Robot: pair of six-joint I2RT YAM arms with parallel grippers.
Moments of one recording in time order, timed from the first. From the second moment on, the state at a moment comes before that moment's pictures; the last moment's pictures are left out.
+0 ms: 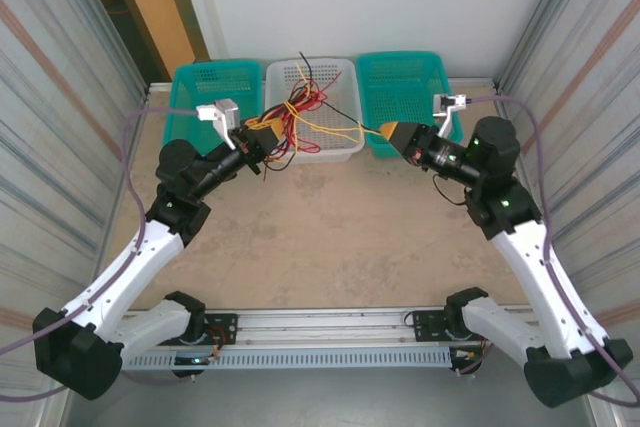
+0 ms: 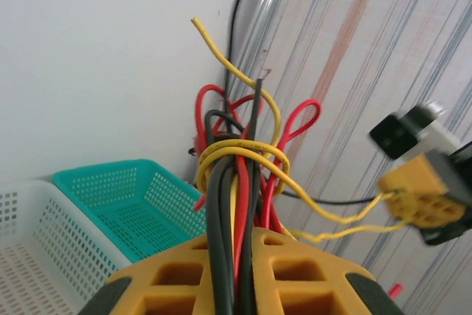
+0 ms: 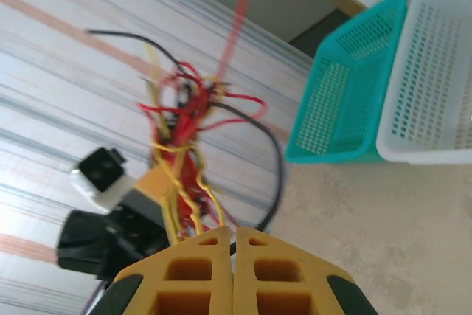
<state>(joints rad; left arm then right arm) -0.44 1.01 0.84 0.38 0.43 -0.42 0.33 0.92 1.09 -0.22 -0.60 1.00</state>
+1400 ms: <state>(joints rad) -0.68 1.09 1.13 0.23 0.78 -0.30 0.34 1.71 1.67 -0.39 -0.82 0.86</state>
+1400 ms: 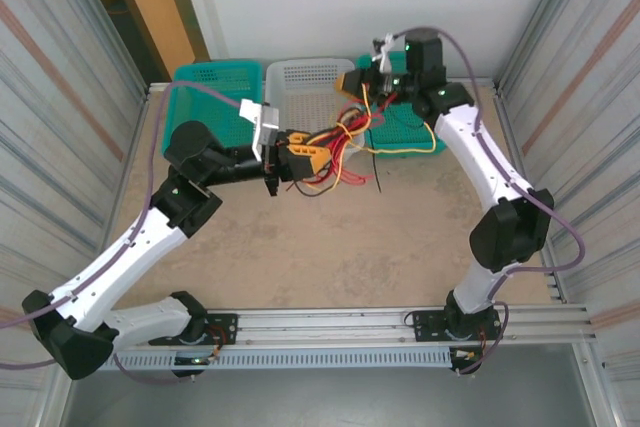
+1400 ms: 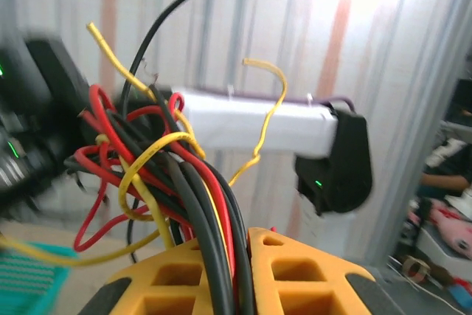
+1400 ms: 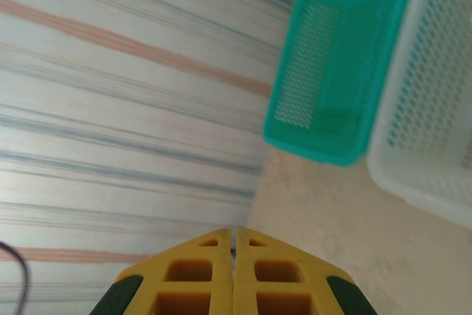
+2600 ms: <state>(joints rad) -0.53 1.07 0.77 0.41 0.23 -0.23 0.18 1.10 1.83 -0.64 -0.59 0.96</state>
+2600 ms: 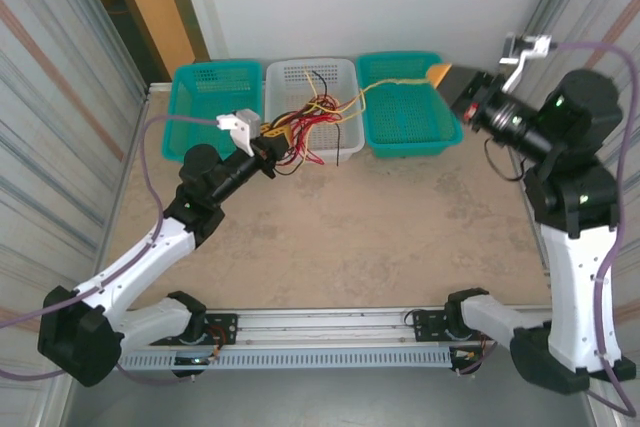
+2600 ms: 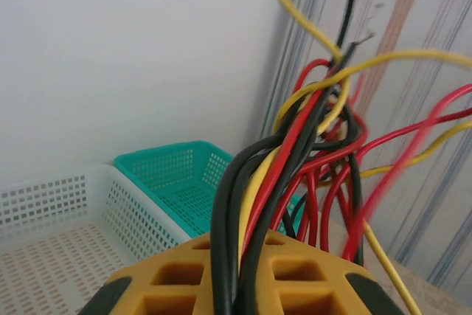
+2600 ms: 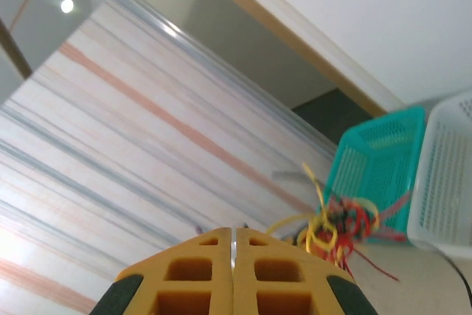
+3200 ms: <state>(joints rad) -0.71 0.93 0.61 0.01 0.17 -0.25 -0.18 1.36 1.98 -0.60 -0.59 0.96</state>
